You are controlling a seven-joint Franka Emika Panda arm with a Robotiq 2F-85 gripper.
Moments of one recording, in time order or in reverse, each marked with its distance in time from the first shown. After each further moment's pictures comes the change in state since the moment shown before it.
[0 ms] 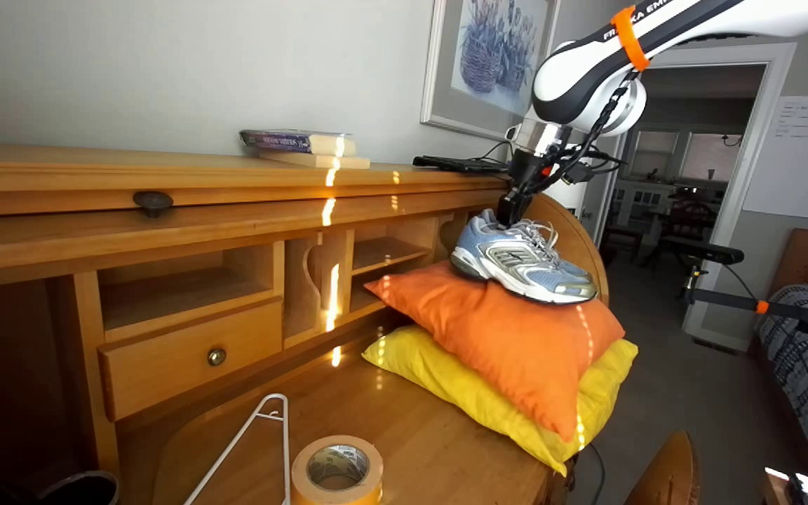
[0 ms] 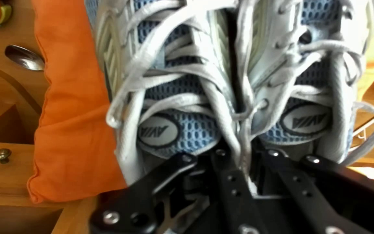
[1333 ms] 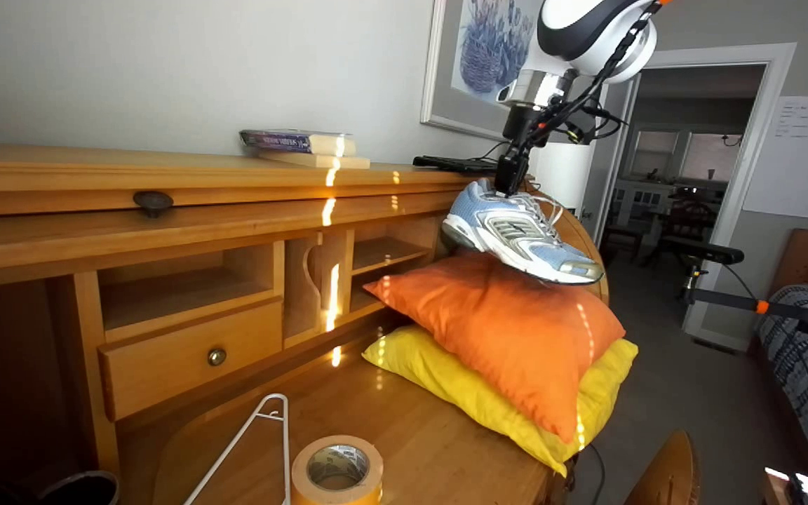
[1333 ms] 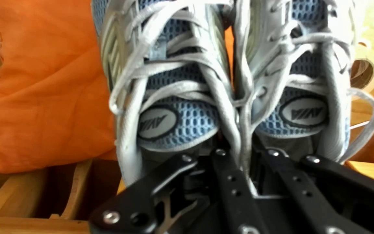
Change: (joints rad) arm 0.041 -0.087 0.041 0.081 0.000 -0.239 0.015
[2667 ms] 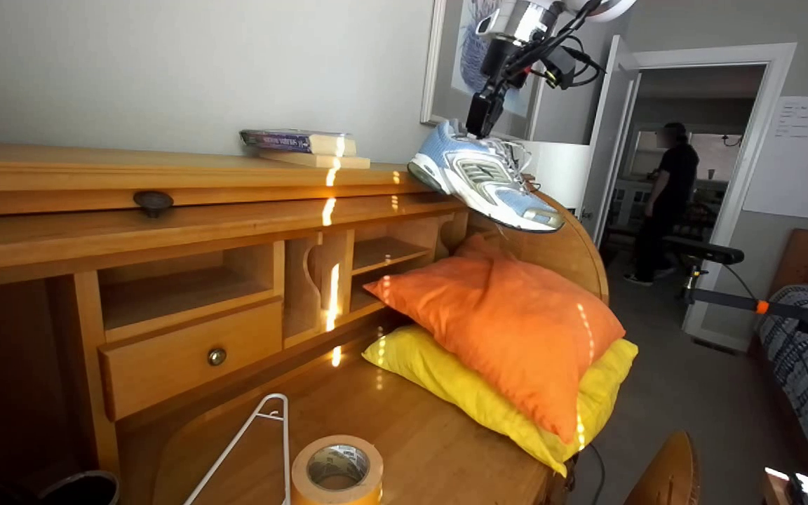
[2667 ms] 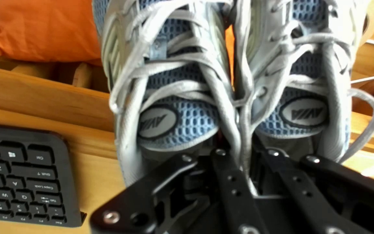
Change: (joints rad) arm 0.055 0.032 0.025 0.226 -0.023 -0.045 0.011
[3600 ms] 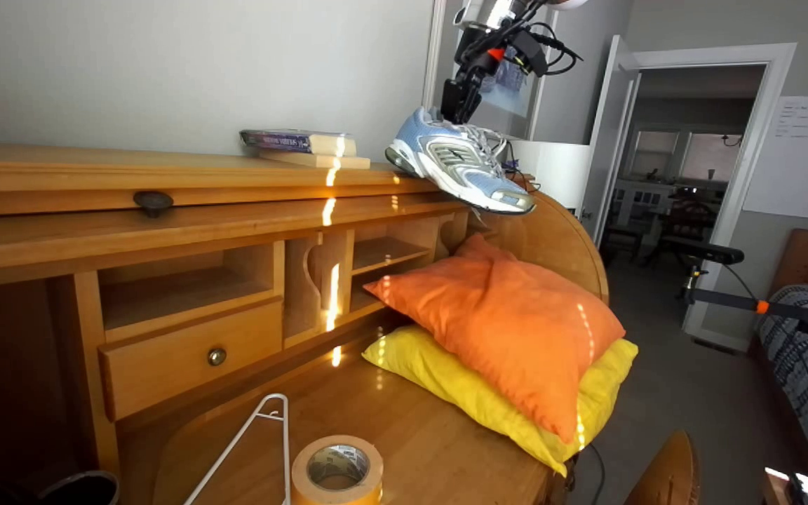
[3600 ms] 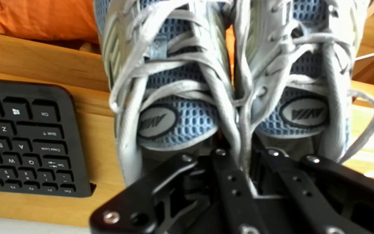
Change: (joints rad) arm -0.002 0.164 0.008 0.265 -0.002 -0.106 0.081
